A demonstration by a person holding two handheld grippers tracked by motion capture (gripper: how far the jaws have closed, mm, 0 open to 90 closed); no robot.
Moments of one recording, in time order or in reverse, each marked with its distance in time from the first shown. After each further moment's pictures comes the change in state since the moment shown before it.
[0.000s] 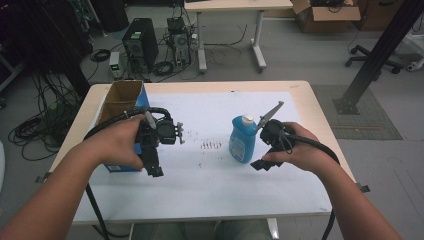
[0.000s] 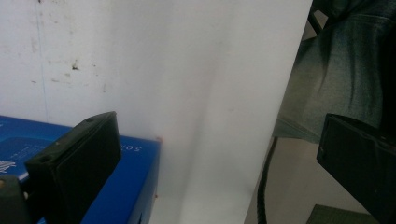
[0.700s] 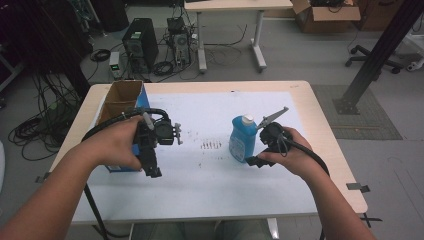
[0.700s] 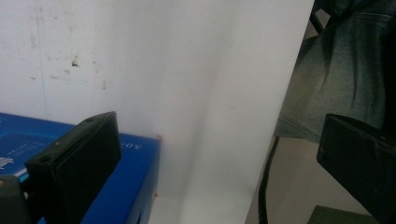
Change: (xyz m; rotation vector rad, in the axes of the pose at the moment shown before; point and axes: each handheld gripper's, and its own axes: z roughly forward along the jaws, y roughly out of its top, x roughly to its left) left arm 0.000 -0.004 0.002 -0.001 0.004 -0.005; right arm -0.013 -0.014 0.030 -0.153 -0.037 0.145
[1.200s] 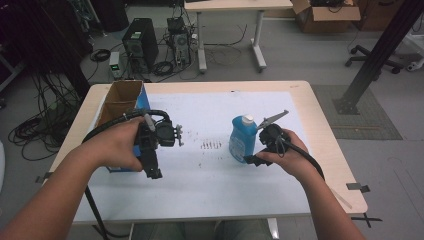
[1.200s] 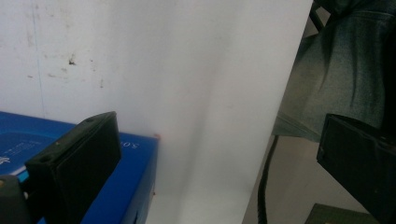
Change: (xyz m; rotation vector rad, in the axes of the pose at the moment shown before) left arm -0.003 0.002 0.001 0.013 0.002 -0.004; right arm -0.012 -0.008 0.019 -0.045 -0.010 0.046
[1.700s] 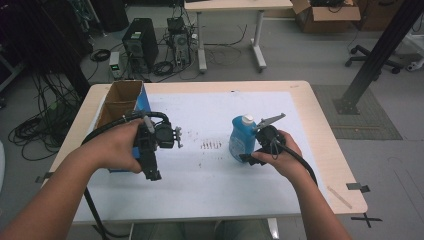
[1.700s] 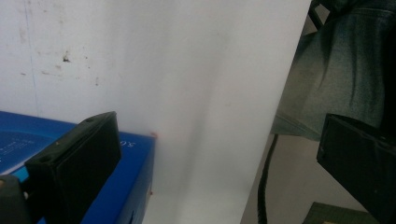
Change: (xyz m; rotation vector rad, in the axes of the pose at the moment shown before) left arm -0.001 -0.003 0.004 0.000 -0.007 0.001; right arm -0.002 -0.003 0.019 -0.063 -0.037 0.028
